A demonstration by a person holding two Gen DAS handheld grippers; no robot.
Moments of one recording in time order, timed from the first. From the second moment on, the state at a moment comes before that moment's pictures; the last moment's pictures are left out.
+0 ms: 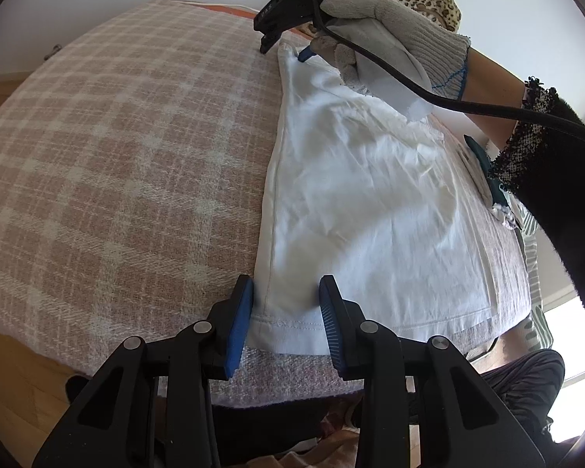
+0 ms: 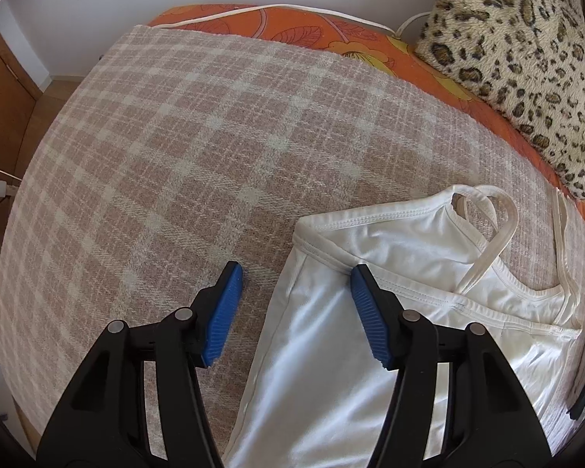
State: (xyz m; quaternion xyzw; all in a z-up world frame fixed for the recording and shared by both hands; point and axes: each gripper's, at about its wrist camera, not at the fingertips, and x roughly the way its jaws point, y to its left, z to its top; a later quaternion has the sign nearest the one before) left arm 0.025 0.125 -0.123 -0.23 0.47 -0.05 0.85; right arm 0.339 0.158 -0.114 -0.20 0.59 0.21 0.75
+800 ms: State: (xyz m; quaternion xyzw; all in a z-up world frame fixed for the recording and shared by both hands) left arm 0.027 0.084 -0.089 -0.19 0.42 -0.12 0.88; right arm 0.359 0.089 -0.047 -0.17 0.55 0.20 0.79
